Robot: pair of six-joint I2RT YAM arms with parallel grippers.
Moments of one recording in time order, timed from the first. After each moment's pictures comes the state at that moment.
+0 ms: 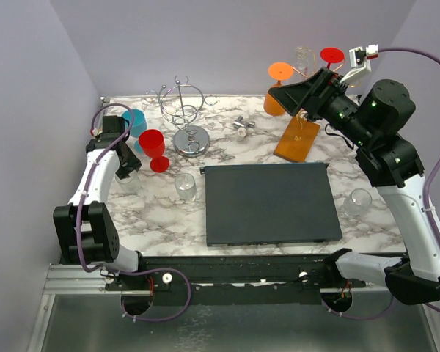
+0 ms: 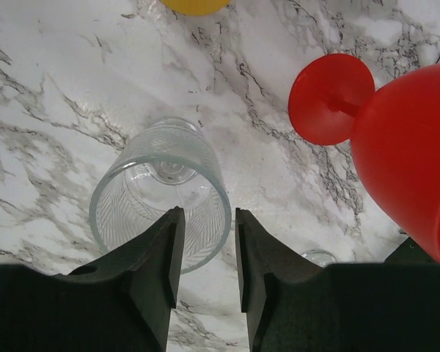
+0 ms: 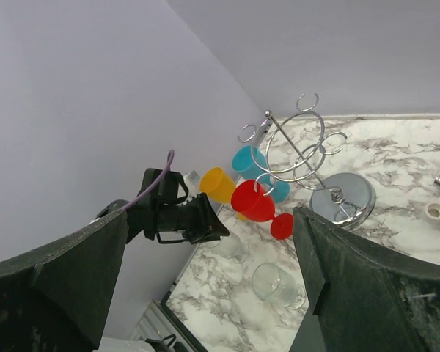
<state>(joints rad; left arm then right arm) 0.10 1.48 1.17 -0.79 -0.14 -0.56 0.47 1.18 1.67 -0.40 -0.21 0.65</state>
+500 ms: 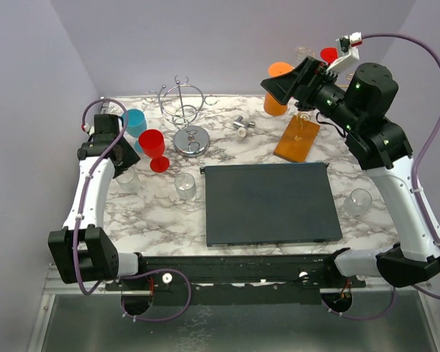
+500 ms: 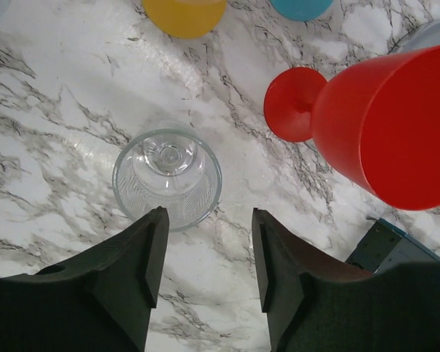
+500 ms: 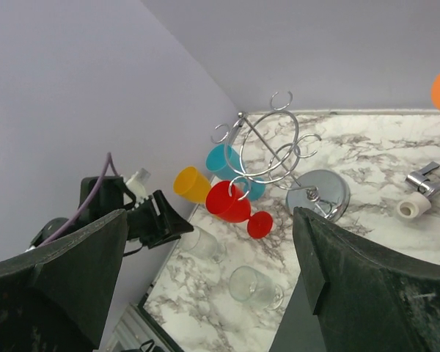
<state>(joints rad) 0.10 1.35 1.20 -0.83 -0.15 -0.55 0.47 1.29 1.76 -0.46 -0.19 0.61</state>
